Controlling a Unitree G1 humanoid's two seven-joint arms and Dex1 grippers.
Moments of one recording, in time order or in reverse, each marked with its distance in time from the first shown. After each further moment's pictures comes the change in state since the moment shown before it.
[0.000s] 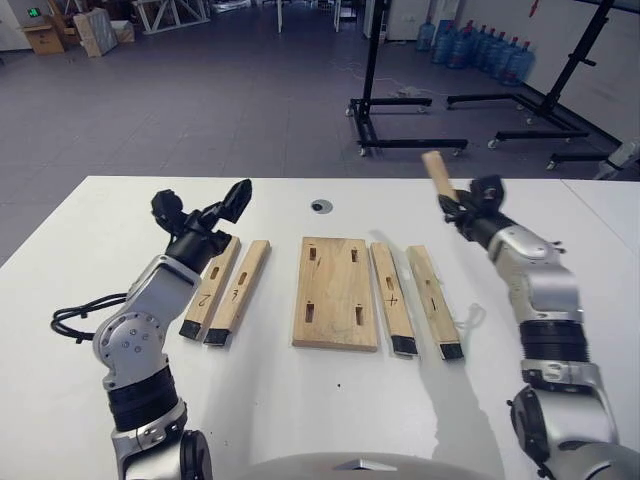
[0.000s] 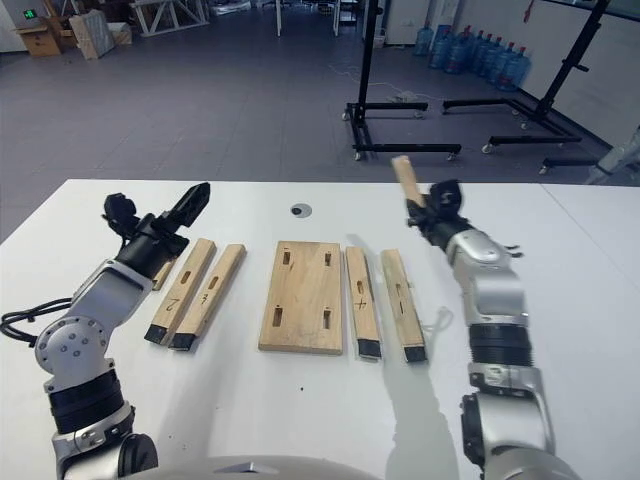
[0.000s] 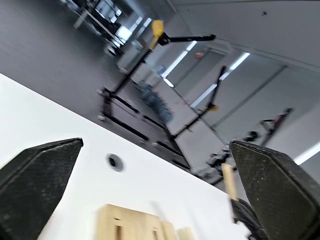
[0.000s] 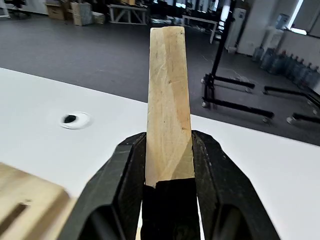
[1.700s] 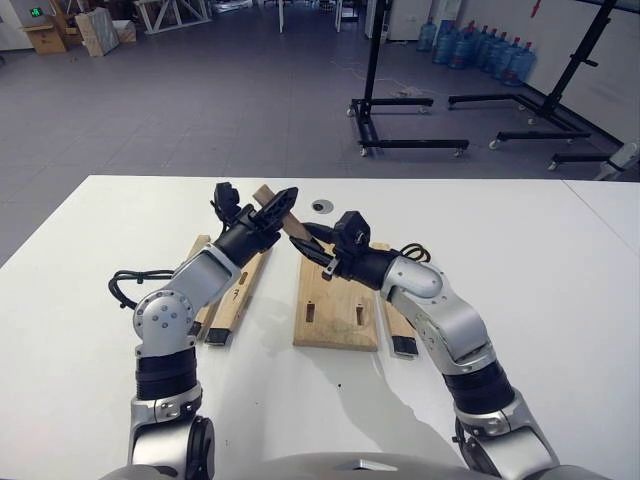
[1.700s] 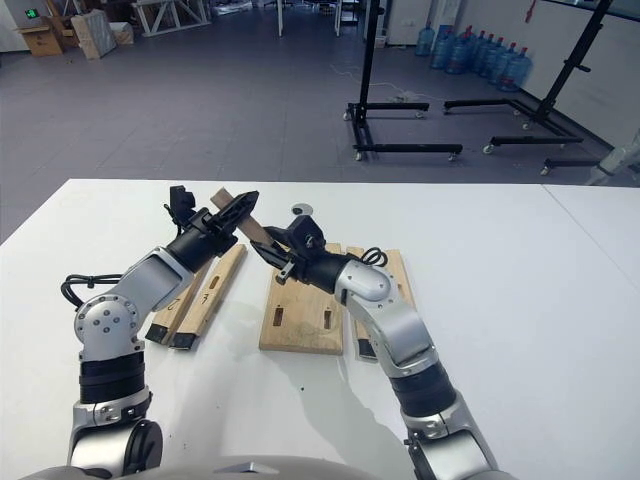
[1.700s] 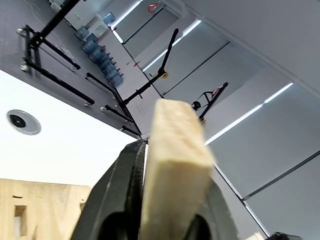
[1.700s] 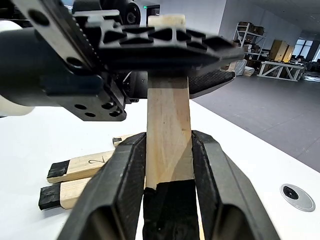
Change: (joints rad) left arm -0.060 0.039 -0.166 0.142 -0.172 -0.021 -0.018; right arm 0.130 0.205 0.354 -0.378 0.050 0.034 0.149
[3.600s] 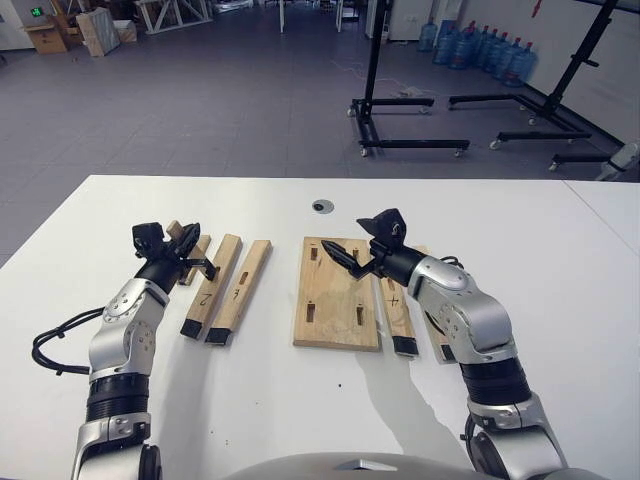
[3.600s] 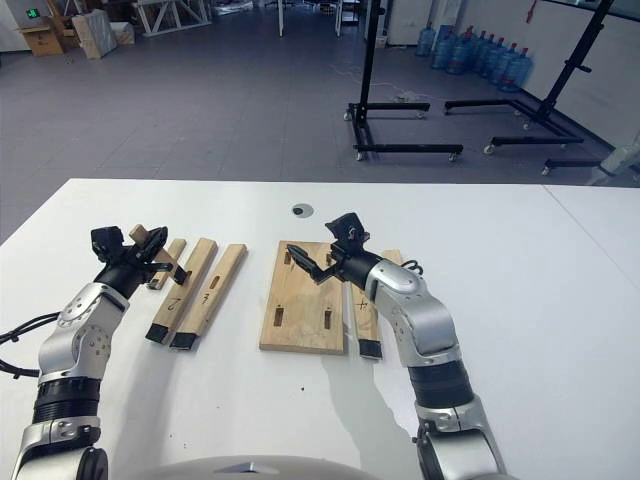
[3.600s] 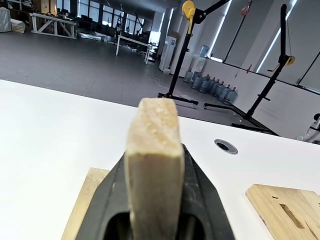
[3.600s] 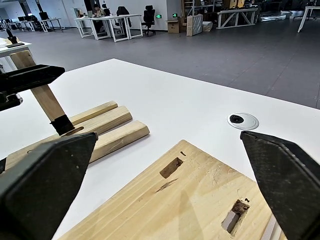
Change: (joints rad) left arm 0.142 0.223 0.057 0.368 0.743 -0.571 -0.380; right arm 0.015 -0.030 -0.189 0.098 0.064 0.170 -0.088
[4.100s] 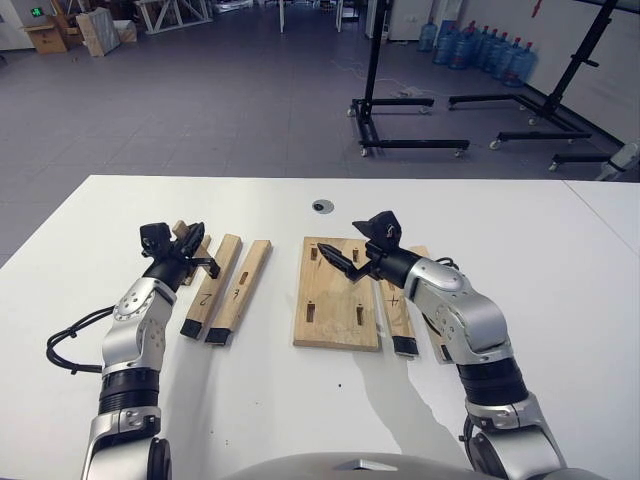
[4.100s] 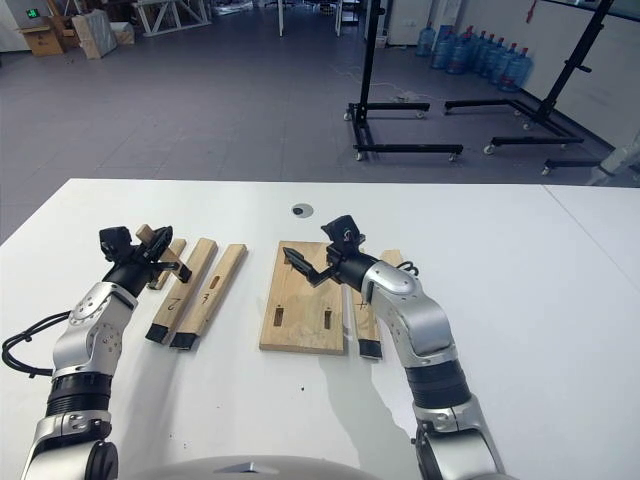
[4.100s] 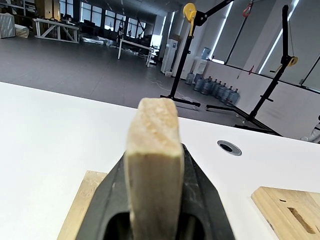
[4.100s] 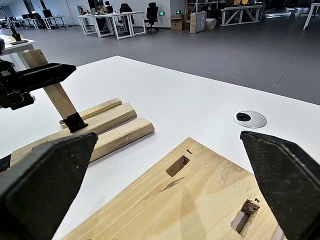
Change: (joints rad) left arm -0.030 -0.032 -0.009 0.065 0.065 -0.069 -0.010; right arm 0.000 0.005 0.022 0.007 0.000 0.000 0.001
